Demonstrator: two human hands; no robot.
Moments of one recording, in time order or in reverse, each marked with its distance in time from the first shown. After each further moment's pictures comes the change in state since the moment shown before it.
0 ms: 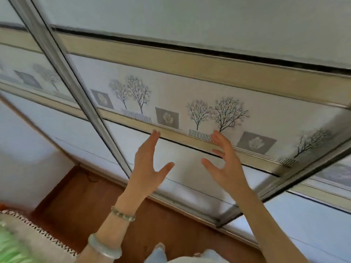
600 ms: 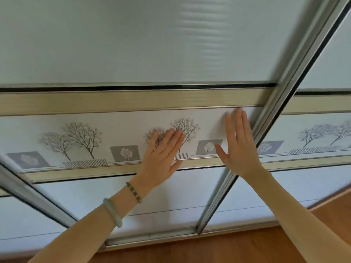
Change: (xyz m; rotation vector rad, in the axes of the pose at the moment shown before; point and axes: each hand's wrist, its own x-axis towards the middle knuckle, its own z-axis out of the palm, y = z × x) left_hand 0.128 0.023 0.080 0.617 0.208 1.048; right_hand 0.001 -0.029 -0.099 -1.317 0.477 -0.099
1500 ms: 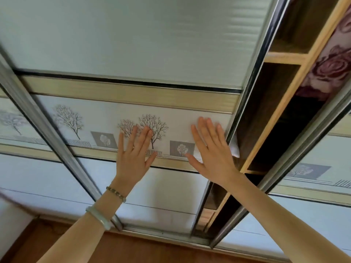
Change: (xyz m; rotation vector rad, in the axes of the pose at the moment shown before) left_hand -0.089 -0.074 -0.023 0.310 -0.123 -0.410; right_hand 0.033 -0.099 0.032 0.117 0.086 -0.397
